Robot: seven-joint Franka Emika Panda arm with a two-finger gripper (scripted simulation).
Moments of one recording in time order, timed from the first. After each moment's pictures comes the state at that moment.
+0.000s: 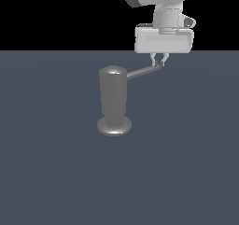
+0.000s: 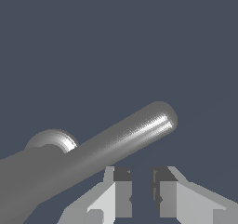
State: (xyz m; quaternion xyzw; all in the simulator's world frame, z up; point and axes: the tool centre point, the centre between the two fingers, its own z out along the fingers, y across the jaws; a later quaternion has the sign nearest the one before) arm 0.084 -0.156 0.239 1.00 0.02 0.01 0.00
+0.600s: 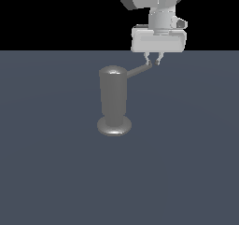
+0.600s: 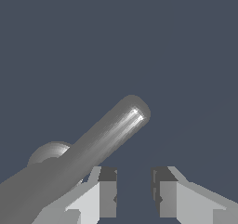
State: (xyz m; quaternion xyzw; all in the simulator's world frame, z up) arm 0.115 -0.146 0.239 1.00 0.03 0.01 0.00
